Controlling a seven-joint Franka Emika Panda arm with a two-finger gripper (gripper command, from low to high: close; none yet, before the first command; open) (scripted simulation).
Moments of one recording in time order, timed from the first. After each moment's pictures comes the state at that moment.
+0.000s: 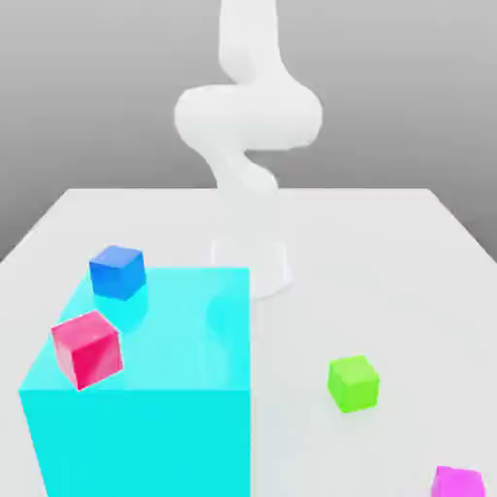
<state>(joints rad) 0.05 -0.71 -0.02 -2.29 0.02 2.32 0.72</state>
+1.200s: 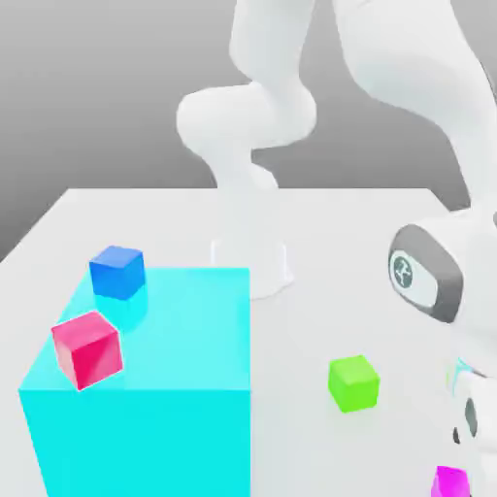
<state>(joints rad) 0.44 0.57 0.00 -2.13 0.00 2.70 -0.16</state>
